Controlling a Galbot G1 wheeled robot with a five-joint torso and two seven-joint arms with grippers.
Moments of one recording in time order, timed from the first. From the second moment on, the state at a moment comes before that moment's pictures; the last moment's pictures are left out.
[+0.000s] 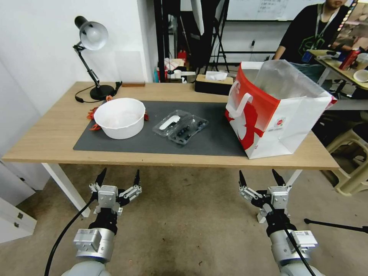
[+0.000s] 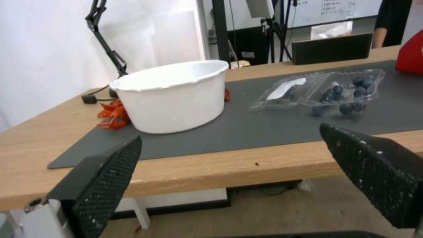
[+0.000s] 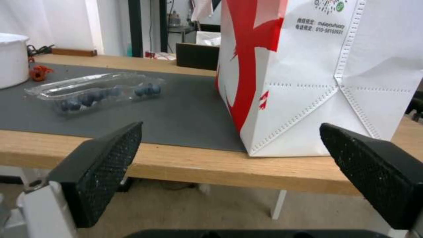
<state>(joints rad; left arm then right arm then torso) 1.80 -1.50 -0.55 -2.30 0.00 0.00 0.00 -1.80 1.50 0.55 2.30 0.00 0.00 0.00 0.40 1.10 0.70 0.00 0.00</state>
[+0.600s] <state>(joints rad) 1.80 -1.50 -0.55 -2.30 0.00 0.00 0.00 -1.80 1.50 0.55 2.30 0.00 0.00 0.00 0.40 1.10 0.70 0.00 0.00</state>
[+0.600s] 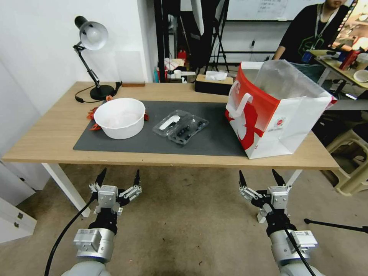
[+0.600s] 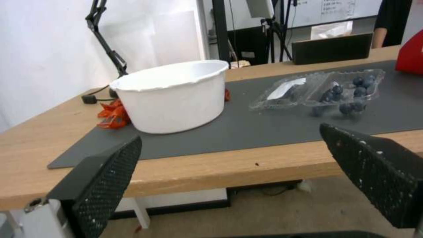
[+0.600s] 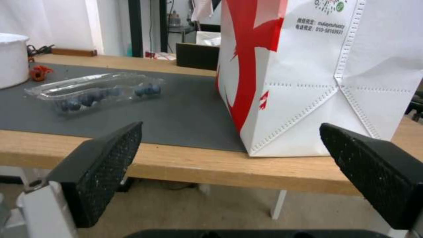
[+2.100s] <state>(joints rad) 1.68 -1.59 -0.49 -2.27 -0.15 0.05 0.04 -1.36 1.21 0.33 2.28 0.56 -0.41 0.35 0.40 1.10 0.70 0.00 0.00</state>
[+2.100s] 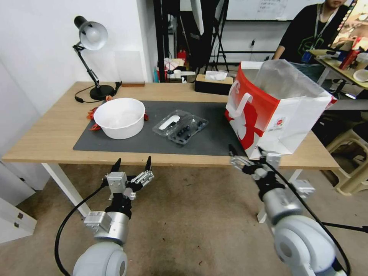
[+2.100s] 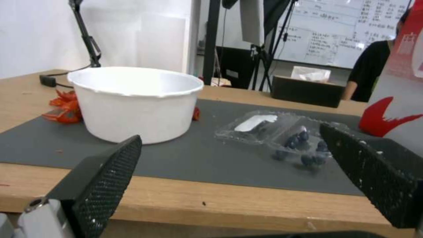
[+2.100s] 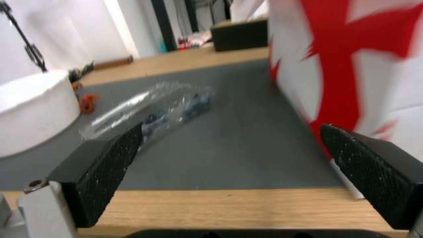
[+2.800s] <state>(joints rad) 1.71 -1.61 -0.54 -2.27 -0.15 0.00 0.03 -0.83 1.30 -0.06 1.93 0.76 -0.54 0.73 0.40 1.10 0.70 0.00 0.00</state>
